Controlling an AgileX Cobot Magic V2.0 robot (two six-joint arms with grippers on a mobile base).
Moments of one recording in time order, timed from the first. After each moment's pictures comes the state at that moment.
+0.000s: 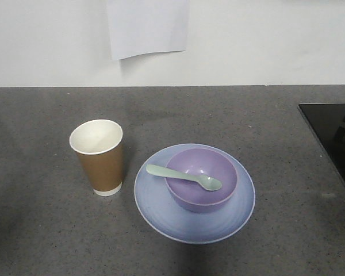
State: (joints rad) left arm -0.15 0.39 -0.46 0.03 0.54 -0.01; right arm 0.28 0.57 -0.69 -0.06 0.89 -0.01
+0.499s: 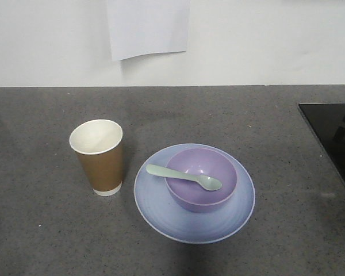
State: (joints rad) left arm 0.02 -0.01 0.02 0.01 0.18 -0.07; right arm 0.28 0.57 -0.69 -0.05 0.89 -0.01
